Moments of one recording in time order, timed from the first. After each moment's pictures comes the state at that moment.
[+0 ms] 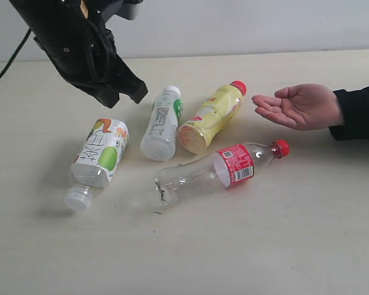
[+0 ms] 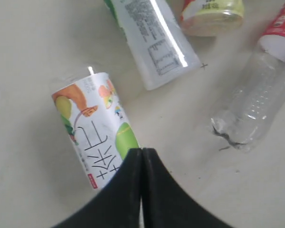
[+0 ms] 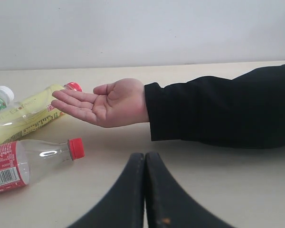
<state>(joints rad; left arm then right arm) -0.62 1.73 -1.43 0.05 1.05 0.05 0.09 0.01 0.00 -0.15 0.34 0.17</state>
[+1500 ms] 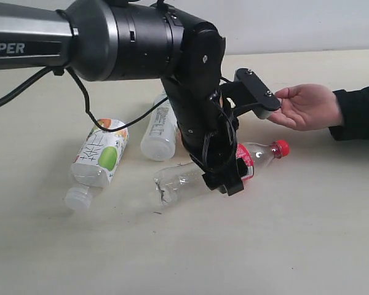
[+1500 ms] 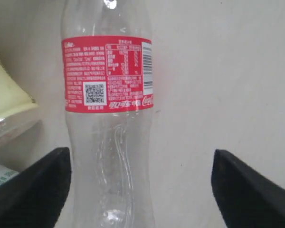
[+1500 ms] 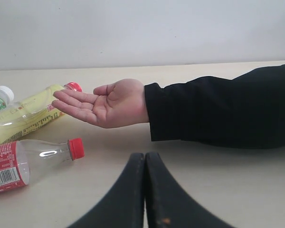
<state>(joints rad) -0.91 2.06 -1.57 -0.07 0.90 0.39 0.09 0.01 0.00 -0.15 0.34 0.17</state>
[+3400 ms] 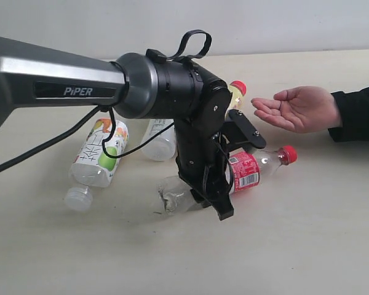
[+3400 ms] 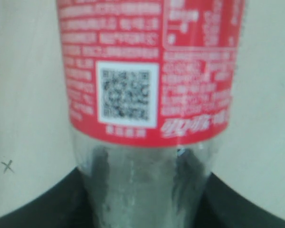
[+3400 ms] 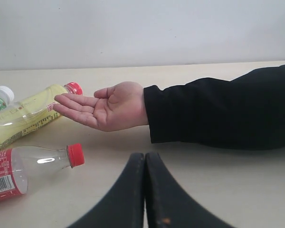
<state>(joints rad) -0.91 2.22 -1.58 -0.01 0.89 0.30 0.09 0.01 0.00 -0.15 0.34 0.17</state>
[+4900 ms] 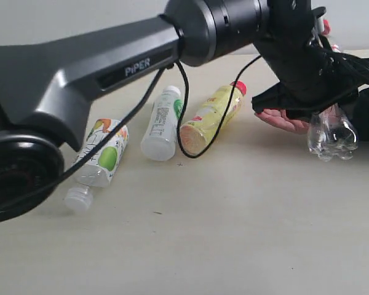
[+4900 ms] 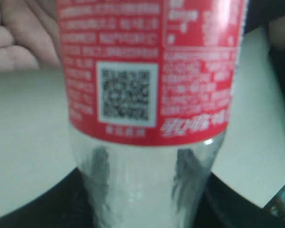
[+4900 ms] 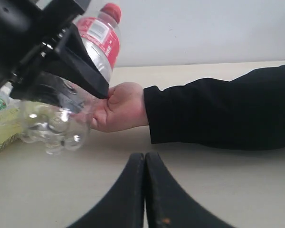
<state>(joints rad) -0.95 2.43 -2.30 -0.33 0.90 -0.63 0.09 0.01 0.00 -0.15 0.34 0.17</state>
